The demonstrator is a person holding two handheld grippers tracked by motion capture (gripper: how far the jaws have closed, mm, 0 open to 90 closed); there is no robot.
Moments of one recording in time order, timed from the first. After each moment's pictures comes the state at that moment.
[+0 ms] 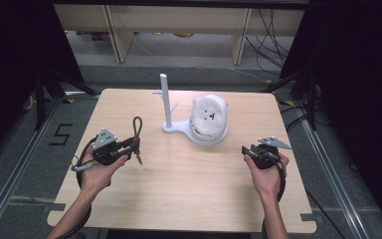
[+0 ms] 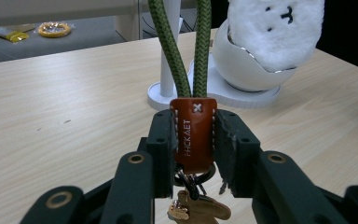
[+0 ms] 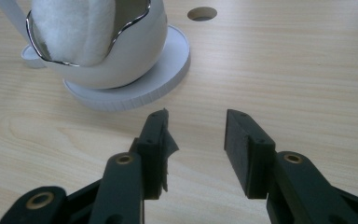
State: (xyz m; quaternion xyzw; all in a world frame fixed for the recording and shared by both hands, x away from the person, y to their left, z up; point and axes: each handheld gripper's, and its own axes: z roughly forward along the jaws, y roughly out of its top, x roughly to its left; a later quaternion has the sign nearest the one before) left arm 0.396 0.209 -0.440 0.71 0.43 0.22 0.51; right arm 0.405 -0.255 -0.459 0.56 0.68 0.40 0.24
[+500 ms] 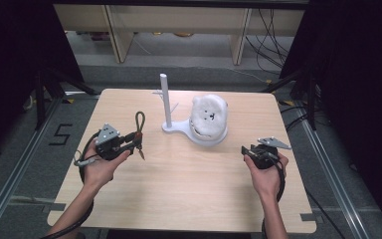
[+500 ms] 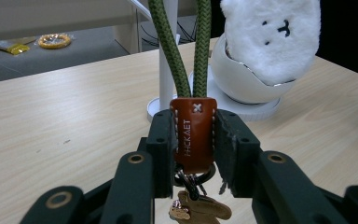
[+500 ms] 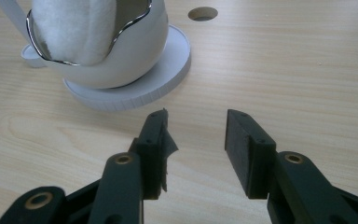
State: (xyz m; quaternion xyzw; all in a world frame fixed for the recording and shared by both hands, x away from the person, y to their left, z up) left arm 0.407 0.202 -0.431 0.72 0.41 0.23 0.52; right arm 0.405 -0.254 -0.460 0.56 0.68 0.40 0.24
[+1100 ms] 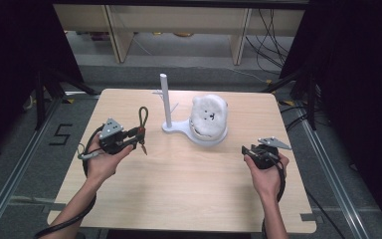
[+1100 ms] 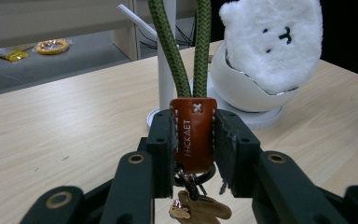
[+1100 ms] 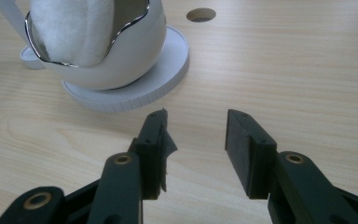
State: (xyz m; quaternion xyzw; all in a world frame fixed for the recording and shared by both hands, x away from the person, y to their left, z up) left arm 0.421 0.195 -0.425 0.72 0.40 0.24 0.52; right arm 0.404 -0.254 -0.460 0.57 0.68 0.40 0.24
